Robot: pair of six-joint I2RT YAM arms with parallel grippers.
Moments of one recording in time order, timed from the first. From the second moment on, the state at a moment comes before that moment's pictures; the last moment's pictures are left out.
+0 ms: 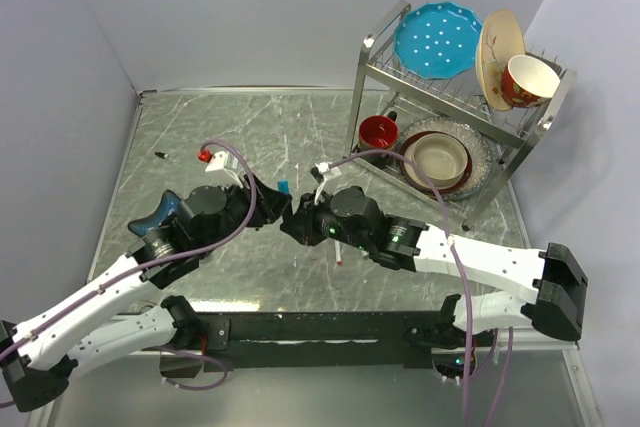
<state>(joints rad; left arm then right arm) -0.86 0.79 0.82 -0.28 -0.25 -0.78 1.10 1.24 0.91 -0.01 0.08 0.63</state>
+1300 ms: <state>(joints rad) -0.87 0.74 0.91 -0.08 0.29 -0.61 1.10 0.86 0.70 0.20 -0.34 0.56</state>
